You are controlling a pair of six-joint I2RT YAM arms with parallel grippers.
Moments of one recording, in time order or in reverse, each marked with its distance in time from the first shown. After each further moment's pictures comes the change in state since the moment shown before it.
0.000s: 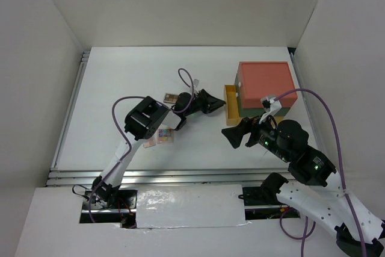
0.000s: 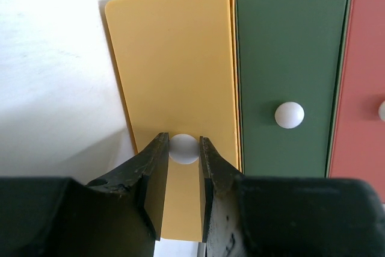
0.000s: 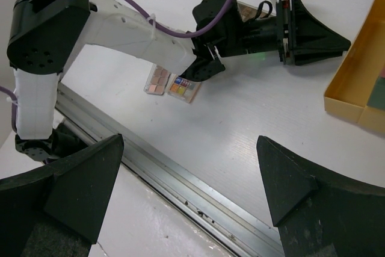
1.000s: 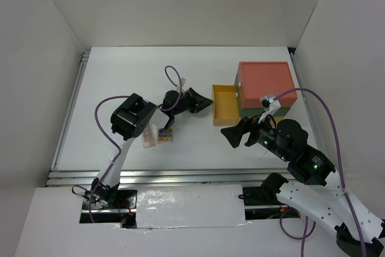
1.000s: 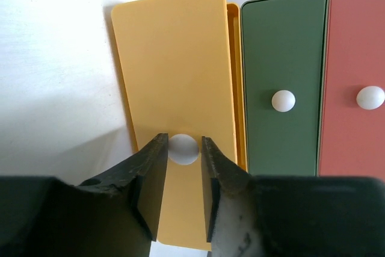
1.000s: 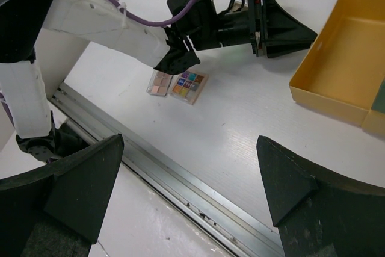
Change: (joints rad) left arm 0.083 -0.180 -0.232 -0.047 0.007 0.103; right arm 0.000 0.008 0.000 0.015 -0.008 0.000
